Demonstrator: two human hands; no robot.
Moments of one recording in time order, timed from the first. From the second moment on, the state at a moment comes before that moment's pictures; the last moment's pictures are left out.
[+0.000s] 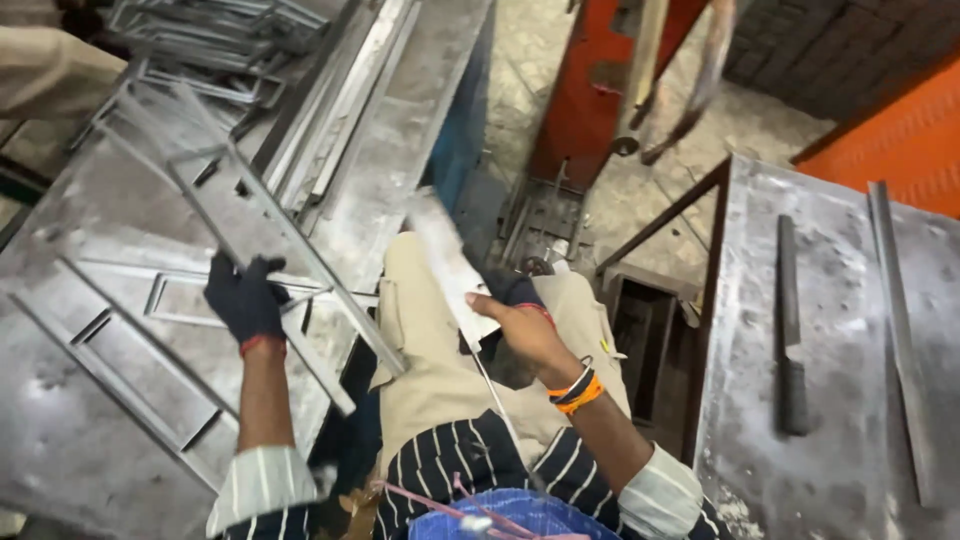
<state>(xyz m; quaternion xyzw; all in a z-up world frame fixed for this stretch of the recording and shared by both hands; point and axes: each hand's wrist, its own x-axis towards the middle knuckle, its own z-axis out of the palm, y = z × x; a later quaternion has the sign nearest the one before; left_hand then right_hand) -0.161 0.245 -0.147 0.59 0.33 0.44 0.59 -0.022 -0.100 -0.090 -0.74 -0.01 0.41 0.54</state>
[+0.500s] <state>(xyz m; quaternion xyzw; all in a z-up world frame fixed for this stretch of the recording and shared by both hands) -0.360 0.328 -0.239 0.81 0.52 0.28 -0.01 -0.034 -0.091 -0.067 -0.52 -0.03 0.43 0.74</state>
